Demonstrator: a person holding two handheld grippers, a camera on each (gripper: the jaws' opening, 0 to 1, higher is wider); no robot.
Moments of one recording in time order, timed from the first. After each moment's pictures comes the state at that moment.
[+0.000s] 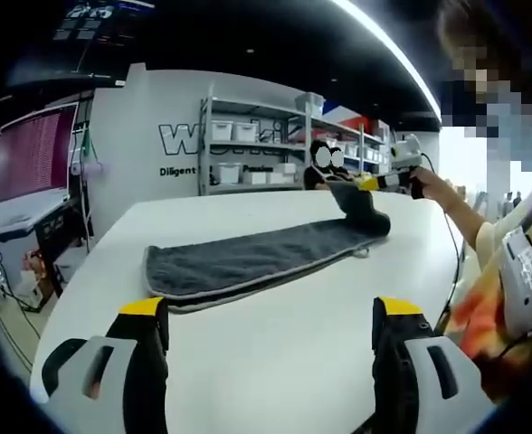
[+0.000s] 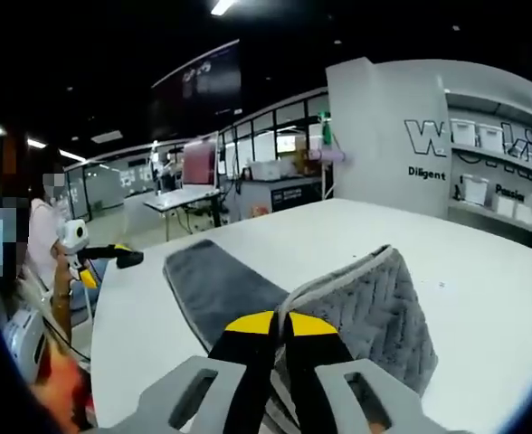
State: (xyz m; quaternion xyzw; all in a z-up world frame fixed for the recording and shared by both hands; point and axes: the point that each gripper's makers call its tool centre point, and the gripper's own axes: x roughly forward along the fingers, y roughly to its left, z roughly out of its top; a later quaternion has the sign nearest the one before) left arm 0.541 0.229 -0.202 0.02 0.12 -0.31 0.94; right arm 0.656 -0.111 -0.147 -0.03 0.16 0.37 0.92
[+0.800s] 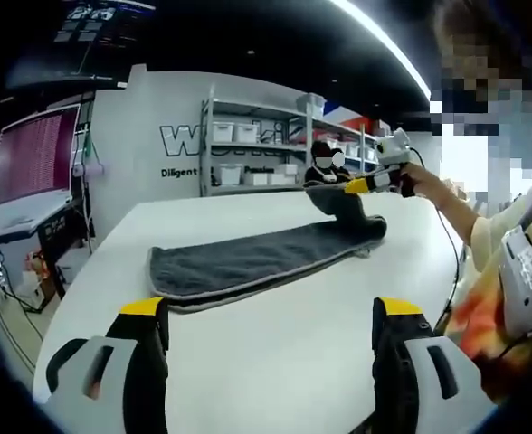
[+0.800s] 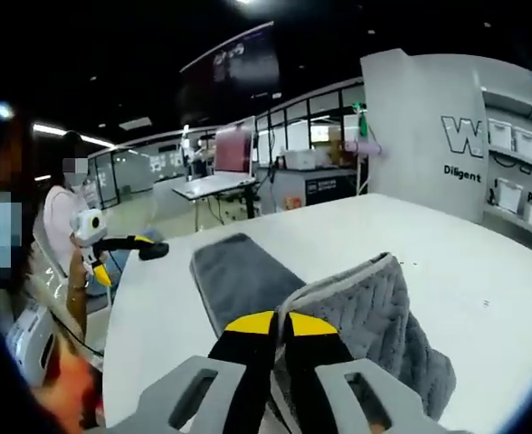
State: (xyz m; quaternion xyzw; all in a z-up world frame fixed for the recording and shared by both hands) left arm 0.538 0.230 -0.200 0.03 0.11 -0.30 0.95; right arm 0.655 -0.041 -0.155 -0.05 0.18 0.44 0.88
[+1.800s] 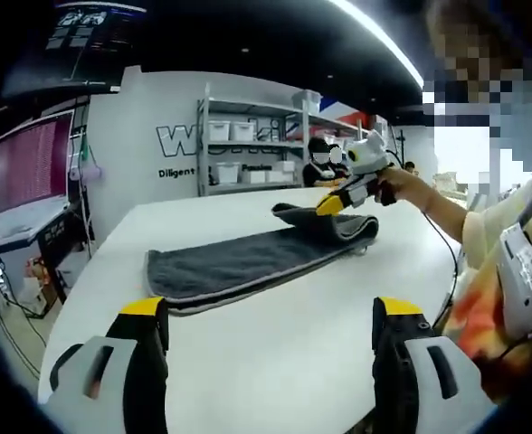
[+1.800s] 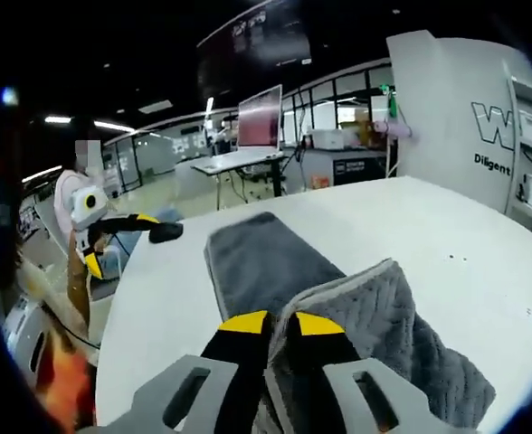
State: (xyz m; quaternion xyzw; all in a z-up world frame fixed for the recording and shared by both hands) left arm 0.536 0.225 -0.198 0.04 0.12 -0.31 0.94; right arm 0.664 0.018 -0.193 -0.08 0.22 0.49 0.84
